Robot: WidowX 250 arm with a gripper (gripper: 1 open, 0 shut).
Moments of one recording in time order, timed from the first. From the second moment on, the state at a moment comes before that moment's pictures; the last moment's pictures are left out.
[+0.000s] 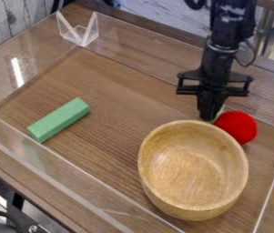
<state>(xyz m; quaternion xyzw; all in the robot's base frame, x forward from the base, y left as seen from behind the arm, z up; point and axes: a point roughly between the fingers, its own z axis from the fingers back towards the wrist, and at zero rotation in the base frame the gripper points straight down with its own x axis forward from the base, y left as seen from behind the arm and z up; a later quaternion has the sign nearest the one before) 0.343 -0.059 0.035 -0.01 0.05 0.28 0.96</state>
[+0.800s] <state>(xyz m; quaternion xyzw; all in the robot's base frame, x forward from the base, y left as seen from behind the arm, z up) 0.340 -0.061 0.075 -0.06 0.01 0.28 0.96</state>
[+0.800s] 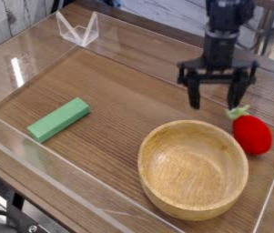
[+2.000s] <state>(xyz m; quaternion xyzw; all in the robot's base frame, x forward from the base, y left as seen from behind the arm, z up) 0.246 0.096 0.114 -0.07 -0.05 0.13 0.99</state>
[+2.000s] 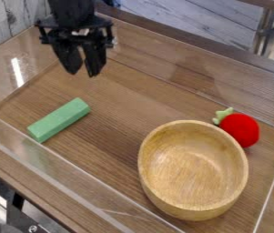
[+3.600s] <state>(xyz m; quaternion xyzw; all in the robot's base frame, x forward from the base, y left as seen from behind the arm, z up) 0.262 0.085 0.090 -0.02 -0.06 0.18 0.98</state>
